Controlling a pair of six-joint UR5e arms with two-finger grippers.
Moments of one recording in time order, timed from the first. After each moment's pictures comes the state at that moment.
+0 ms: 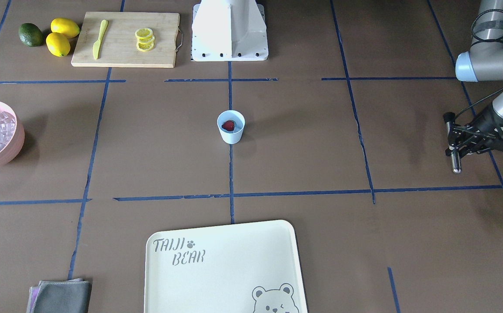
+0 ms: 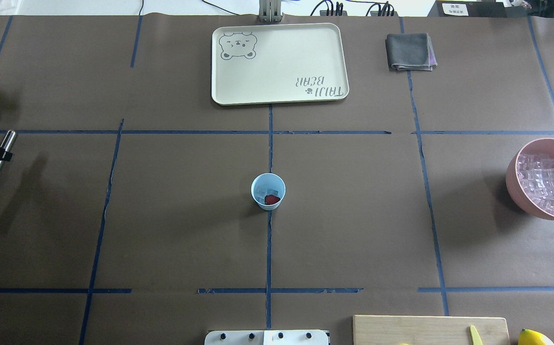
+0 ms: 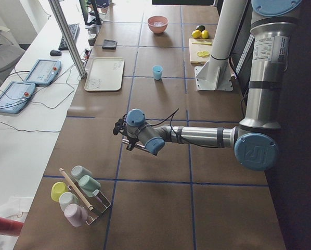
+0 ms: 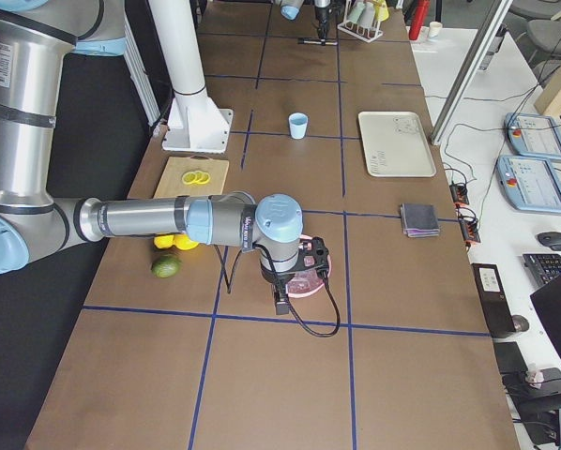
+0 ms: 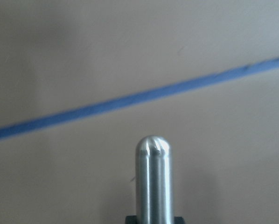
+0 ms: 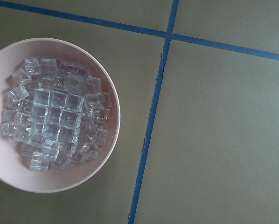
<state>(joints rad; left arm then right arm) -1.11 -1.62 -1.51 -2.37 -2.25 -0.48 1.61 -1.79 1.91 -1.72 2.34 -0.24</state>
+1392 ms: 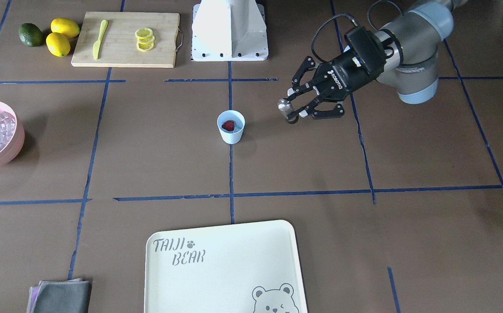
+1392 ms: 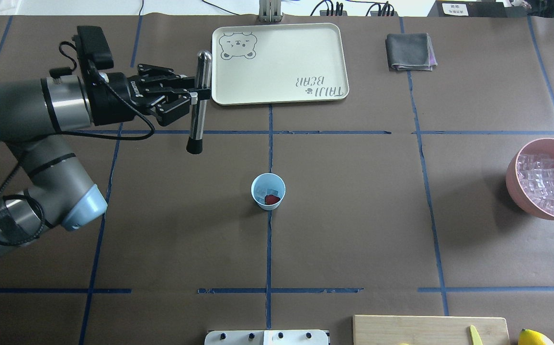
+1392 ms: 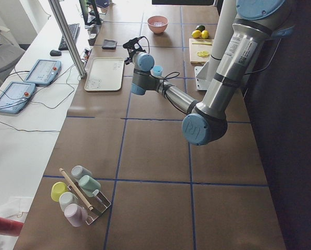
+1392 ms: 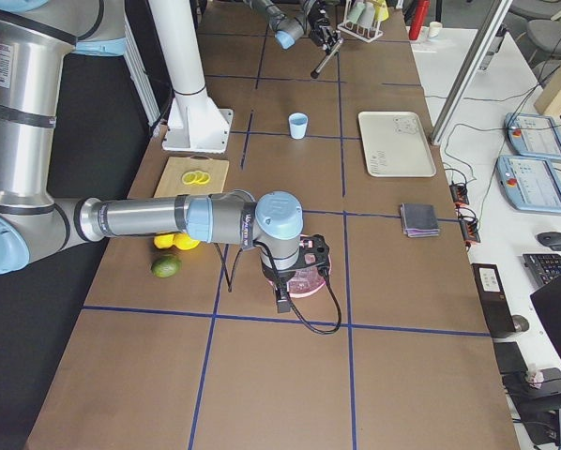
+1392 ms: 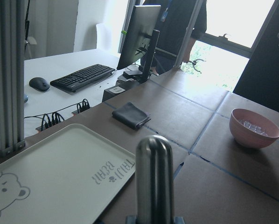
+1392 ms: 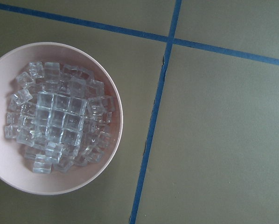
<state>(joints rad) -0.70 -2.02 -1.61 -3.12 -1.78 -0.68 1.61 -1.79 1.92 -1.72 2.34 -0.24</state>
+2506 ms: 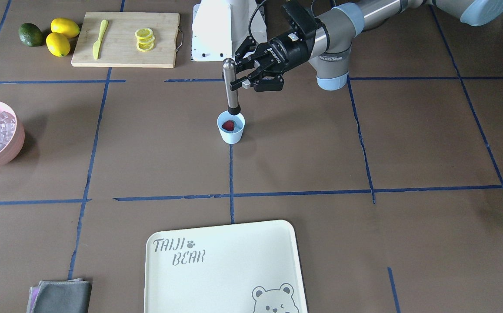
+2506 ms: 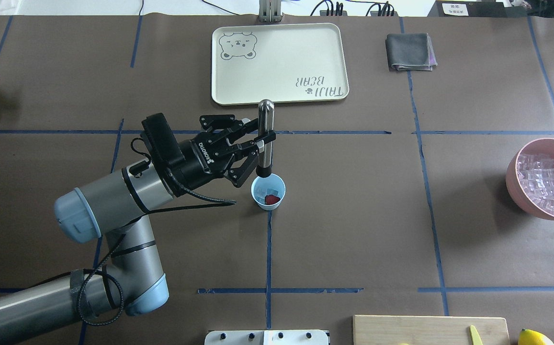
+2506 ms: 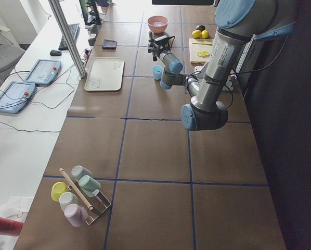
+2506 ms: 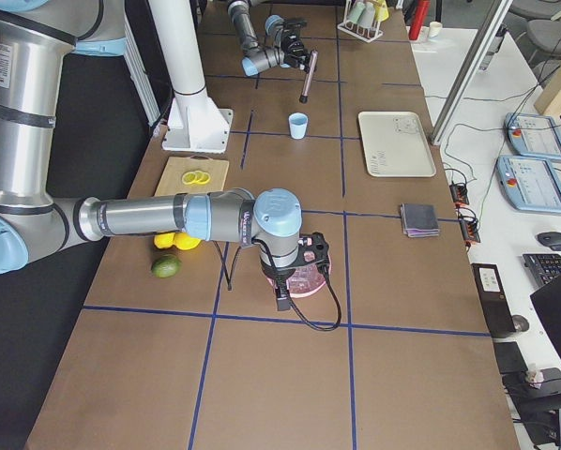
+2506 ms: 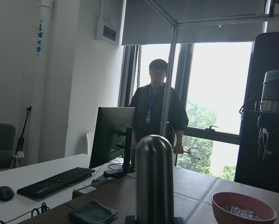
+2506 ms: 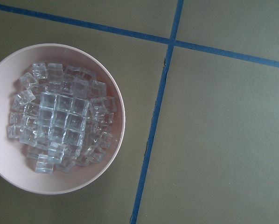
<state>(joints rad) -0.41 -2.12 -1.49 -3.35 -1.37 -0.35 1.61 -1.80 1.93 -1.72 2.34 -0.24</state>
